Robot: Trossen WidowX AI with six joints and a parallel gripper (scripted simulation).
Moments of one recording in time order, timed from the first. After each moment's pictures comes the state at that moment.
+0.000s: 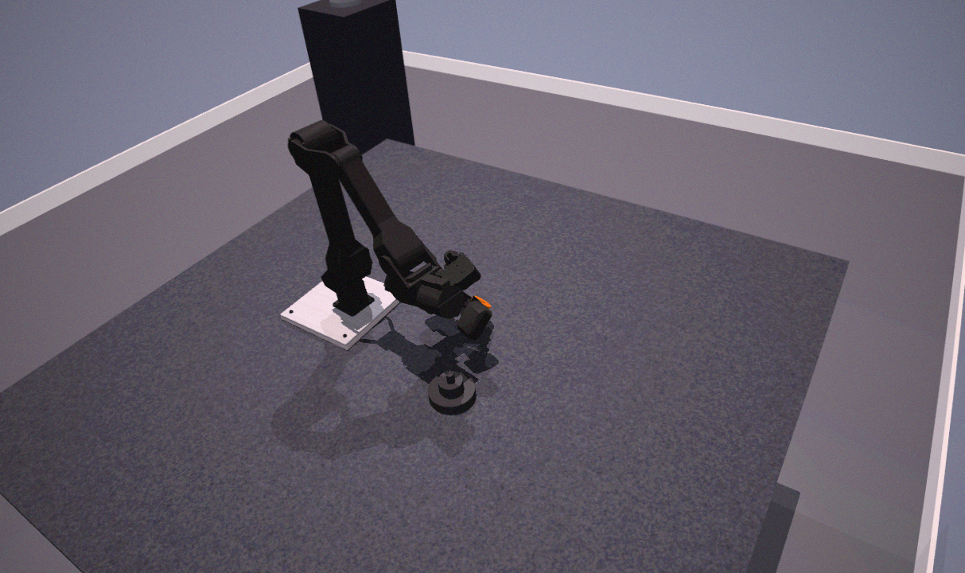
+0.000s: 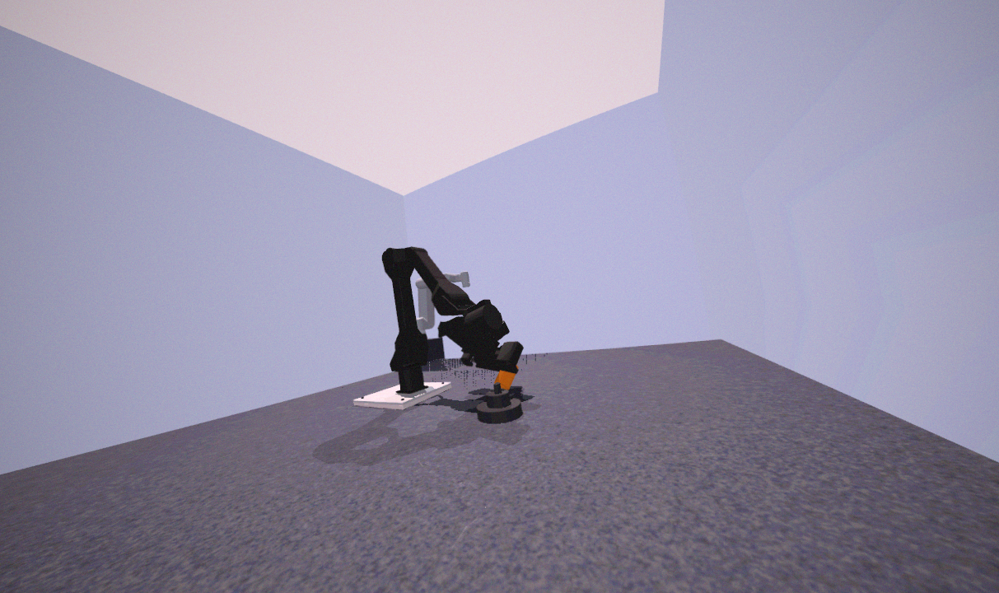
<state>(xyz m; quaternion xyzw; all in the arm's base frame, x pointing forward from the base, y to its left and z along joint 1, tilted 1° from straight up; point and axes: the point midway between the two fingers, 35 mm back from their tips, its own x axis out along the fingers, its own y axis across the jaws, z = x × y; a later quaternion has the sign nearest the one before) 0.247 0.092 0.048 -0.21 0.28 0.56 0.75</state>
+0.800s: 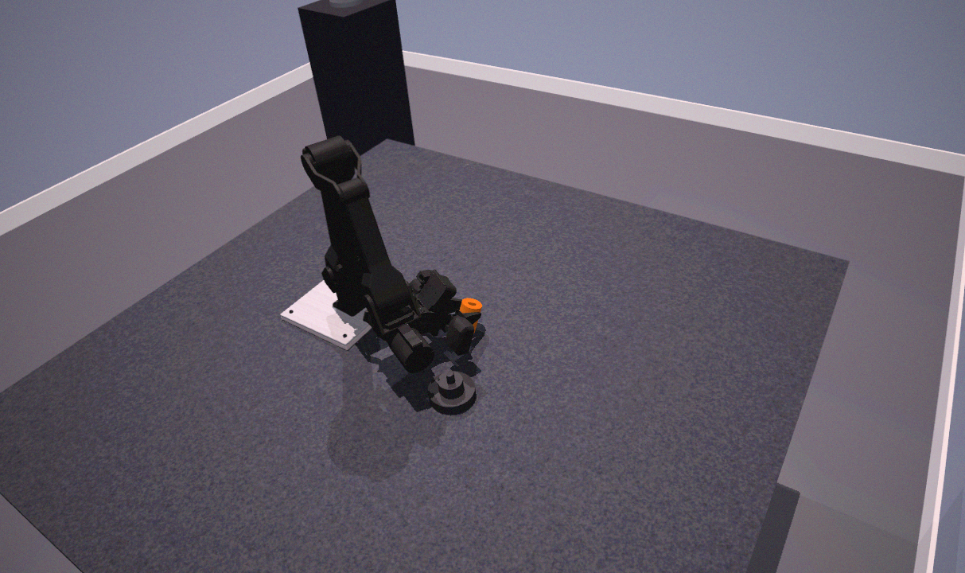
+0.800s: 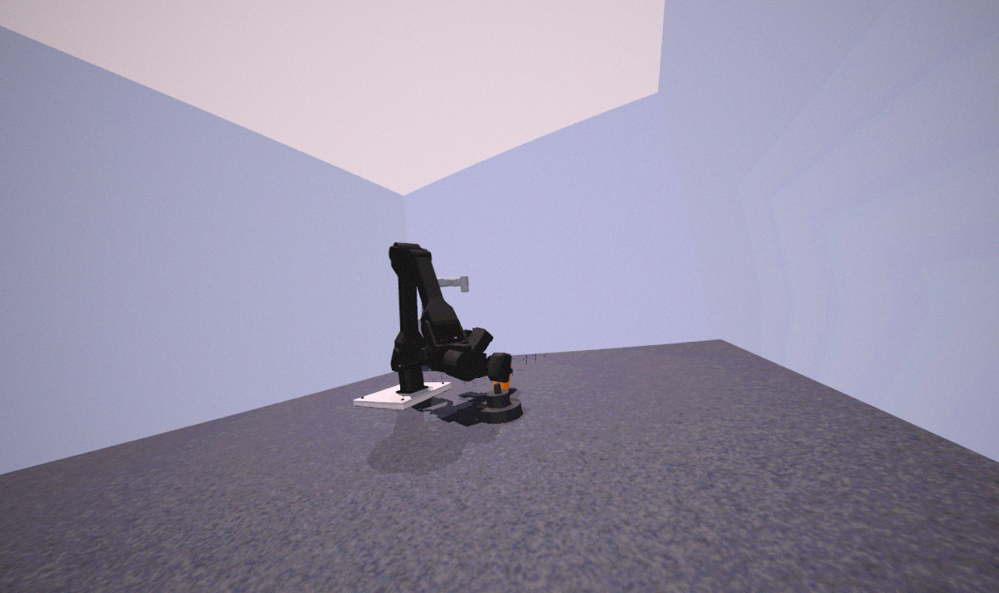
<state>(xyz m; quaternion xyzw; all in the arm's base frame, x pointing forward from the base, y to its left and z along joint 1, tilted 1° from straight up) 0.238 0.070 0.042 -0.11 0.14 0.59 0.79</state>
